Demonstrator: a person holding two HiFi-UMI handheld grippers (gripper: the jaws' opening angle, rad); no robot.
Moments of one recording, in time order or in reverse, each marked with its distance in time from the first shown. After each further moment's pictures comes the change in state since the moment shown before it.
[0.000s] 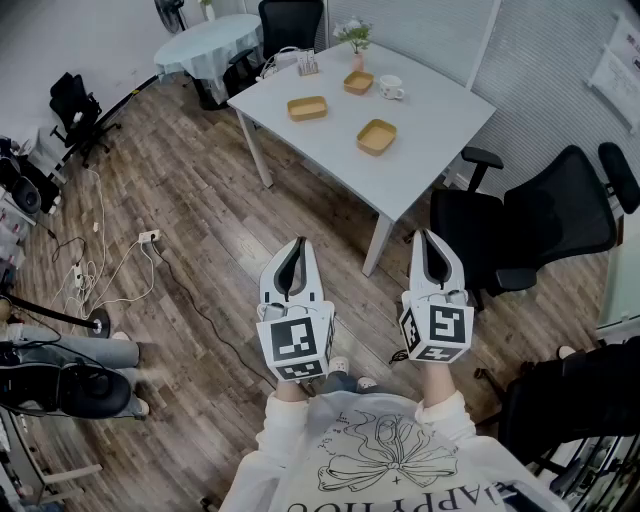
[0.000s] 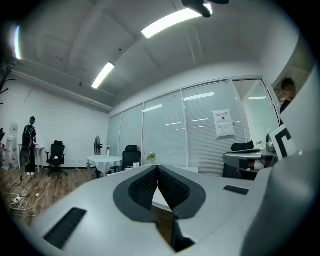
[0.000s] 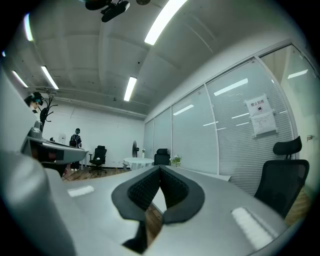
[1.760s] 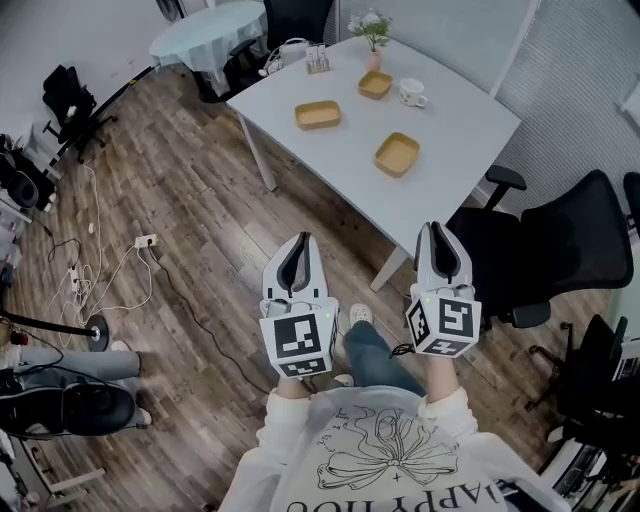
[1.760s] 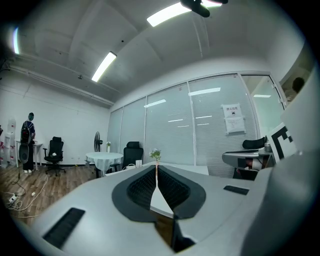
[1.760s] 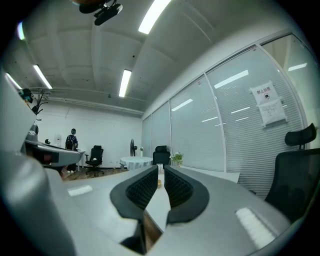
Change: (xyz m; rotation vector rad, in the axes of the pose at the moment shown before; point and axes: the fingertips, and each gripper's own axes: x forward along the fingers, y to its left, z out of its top) left arm 0.163 0.060 -0.019 -0.012 0.038 0.012; right arm 0.177 -0.018 -0.037 0.044 0.028 -0.008
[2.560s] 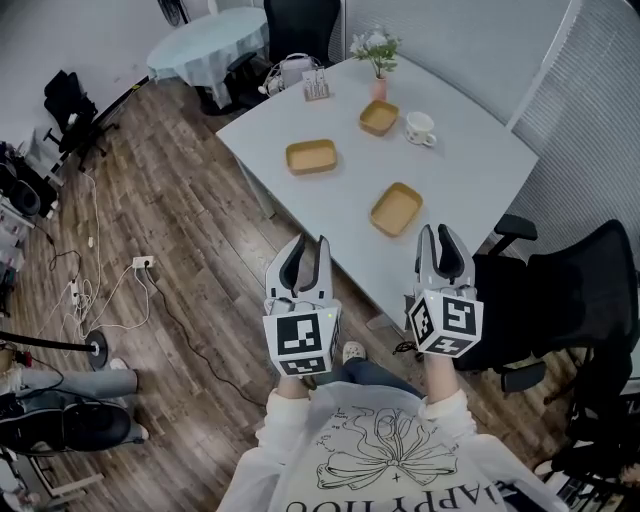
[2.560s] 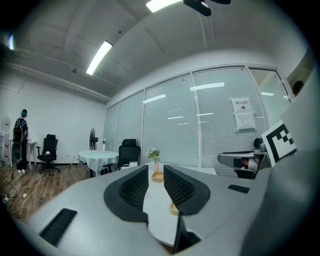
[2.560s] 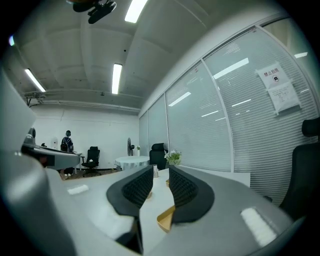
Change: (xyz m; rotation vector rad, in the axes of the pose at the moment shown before) left arm 0.200 -0.008 0.021 -0.004 0.024 -0.011; right arm 0.191 -0.084 -0.002 0.044 0.030 0.009
